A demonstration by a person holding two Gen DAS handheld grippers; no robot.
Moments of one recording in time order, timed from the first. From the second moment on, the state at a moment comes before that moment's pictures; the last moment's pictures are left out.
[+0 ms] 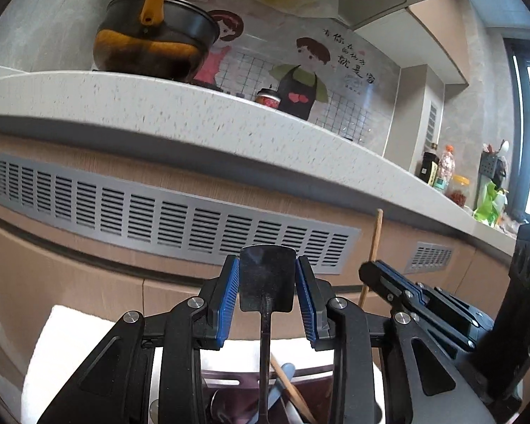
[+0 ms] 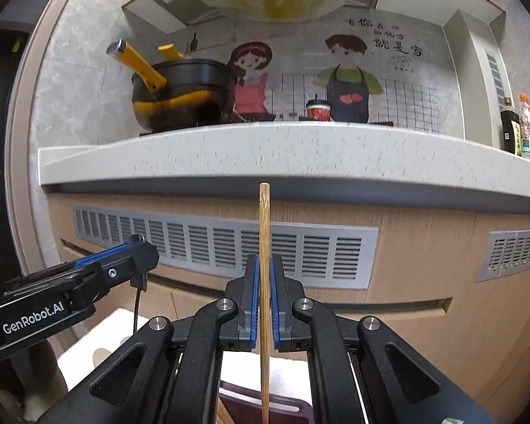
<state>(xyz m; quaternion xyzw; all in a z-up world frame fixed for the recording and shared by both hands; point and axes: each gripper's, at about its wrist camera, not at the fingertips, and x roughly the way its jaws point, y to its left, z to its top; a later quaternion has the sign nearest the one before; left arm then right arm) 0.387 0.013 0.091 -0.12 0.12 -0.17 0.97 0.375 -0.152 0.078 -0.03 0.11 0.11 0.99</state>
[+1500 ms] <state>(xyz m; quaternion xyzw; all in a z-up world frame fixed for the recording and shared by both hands) 0.098 -0.003 0.013 0.00 0.26 -0.01 0.97 0.112 -0.209 0.003 0.01 0.26 0.01 0.97</state>
